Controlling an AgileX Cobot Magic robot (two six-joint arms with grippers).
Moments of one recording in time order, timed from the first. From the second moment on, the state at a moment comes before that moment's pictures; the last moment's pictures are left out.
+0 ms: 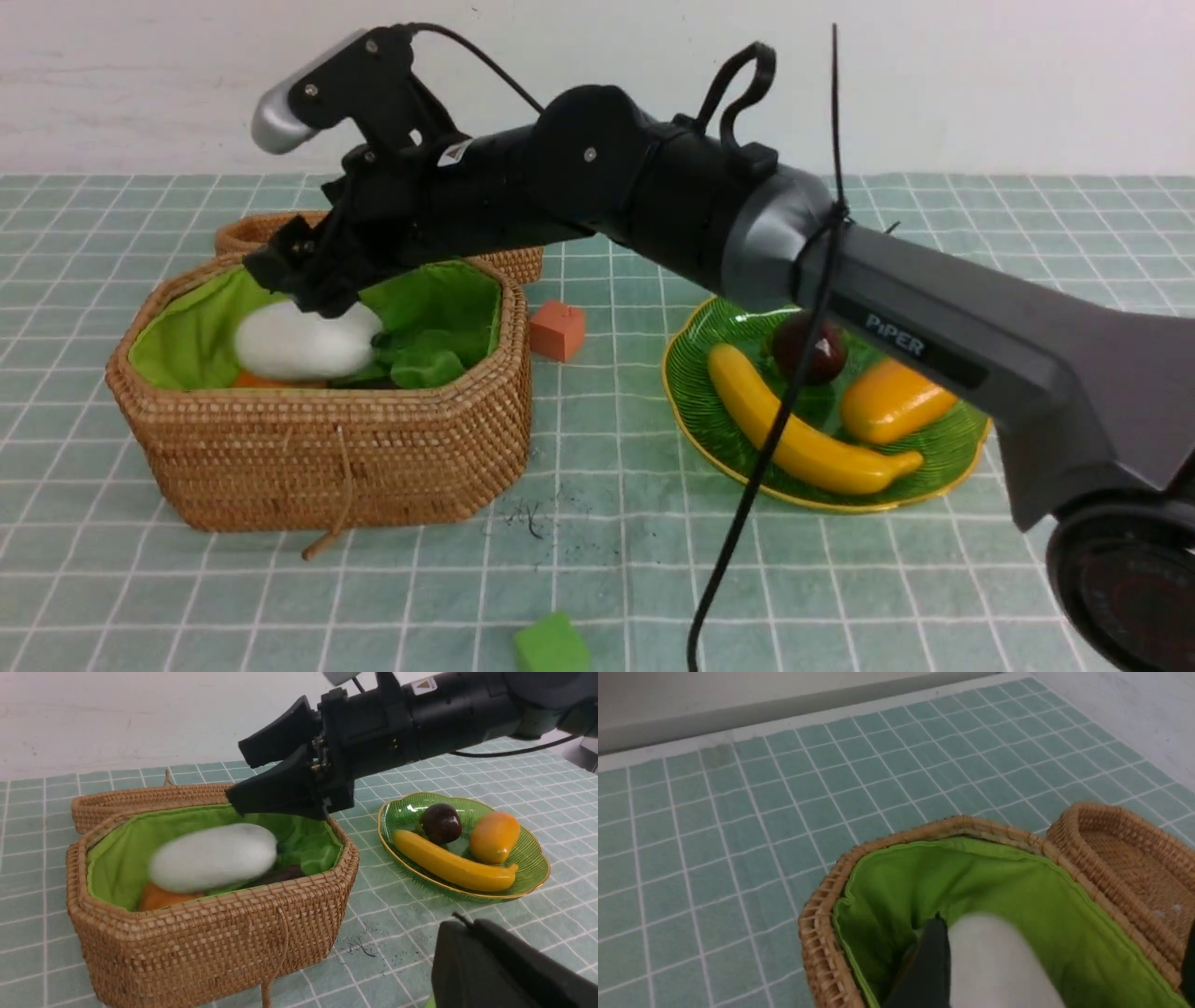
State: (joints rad) right arm 0.72 2.22 -2.13 0.73 0.51 -0.84; left arm -0.75 0.32 -0.60 0.49 0.63 -0.60
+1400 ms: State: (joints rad) right arm 0.53 0.68 -0.97 0.03 1.27 0.26; left arm -0.75 0.09 -0.31 0.26 0.46 -0.55
